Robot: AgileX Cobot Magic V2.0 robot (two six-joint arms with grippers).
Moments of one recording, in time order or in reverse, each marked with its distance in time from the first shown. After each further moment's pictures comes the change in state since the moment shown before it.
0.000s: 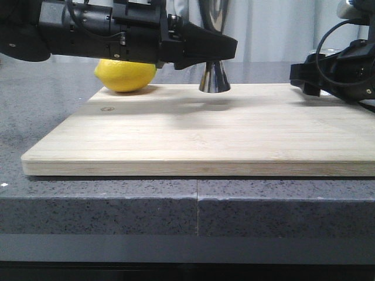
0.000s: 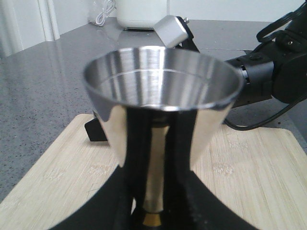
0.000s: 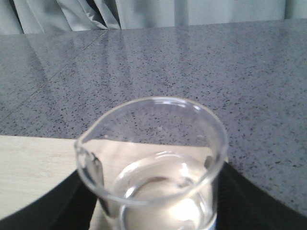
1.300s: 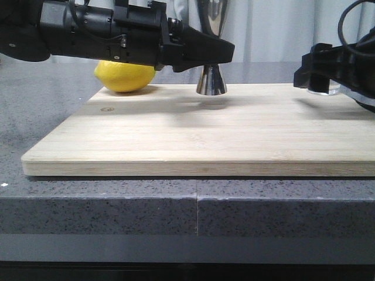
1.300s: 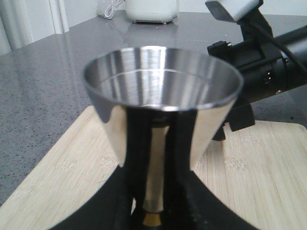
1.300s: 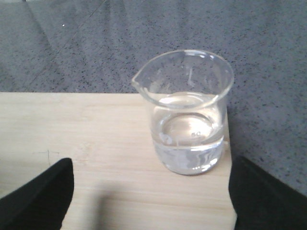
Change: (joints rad) left arm 0.000 0.000 0.000 0.000 -0.039 -0.002; right arm 0.082 -0.235 0.119 0.140 0.238 -0.056
